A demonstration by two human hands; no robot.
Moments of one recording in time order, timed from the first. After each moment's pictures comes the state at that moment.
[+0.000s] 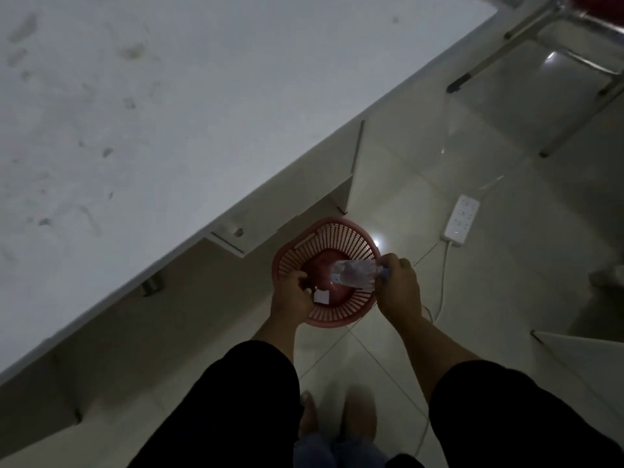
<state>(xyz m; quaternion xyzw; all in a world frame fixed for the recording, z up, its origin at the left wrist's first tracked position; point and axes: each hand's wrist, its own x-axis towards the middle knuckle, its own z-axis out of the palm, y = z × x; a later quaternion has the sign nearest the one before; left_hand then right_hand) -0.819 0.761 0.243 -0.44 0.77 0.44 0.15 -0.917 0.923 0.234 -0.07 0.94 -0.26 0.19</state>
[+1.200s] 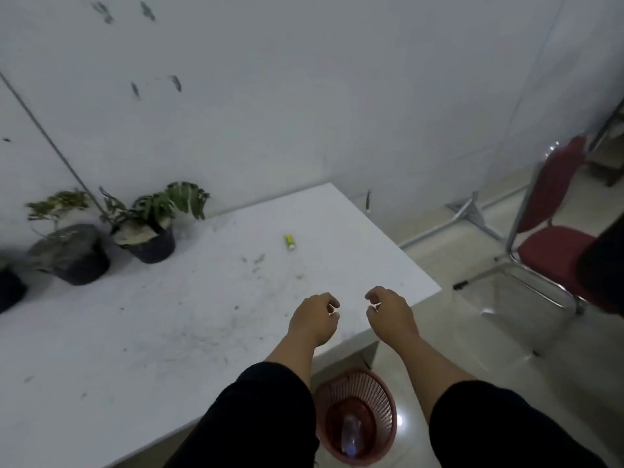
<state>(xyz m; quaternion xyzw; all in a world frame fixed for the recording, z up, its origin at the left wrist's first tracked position) -0.820 0.698 0.649 -0.31 0.88 0.35 -0.01 -0.936 0.823 0.634 -0.27 0.90 -0.30 0.14</state>
